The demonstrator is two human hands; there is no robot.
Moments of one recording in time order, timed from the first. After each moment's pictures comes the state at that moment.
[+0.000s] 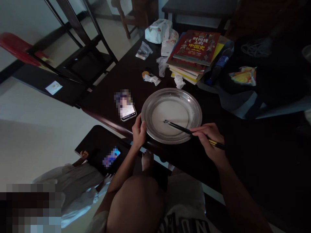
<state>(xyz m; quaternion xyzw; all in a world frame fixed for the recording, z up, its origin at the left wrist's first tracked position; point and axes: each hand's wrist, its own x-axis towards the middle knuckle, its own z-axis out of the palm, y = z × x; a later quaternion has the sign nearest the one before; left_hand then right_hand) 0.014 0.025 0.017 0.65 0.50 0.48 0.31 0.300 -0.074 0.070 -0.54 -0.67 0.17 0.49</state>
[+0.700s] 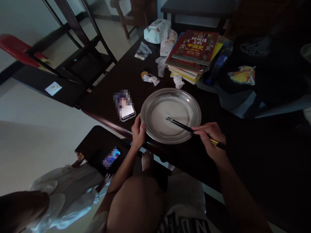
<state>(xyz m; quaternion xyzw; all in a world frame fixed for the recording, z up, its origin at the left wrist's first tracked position) 0.014 0.026 0.015 0.65 0.50 0.48 0.30 0.301 -0.074 0.073 -0.54 -0.67 0.15 0.49</state>
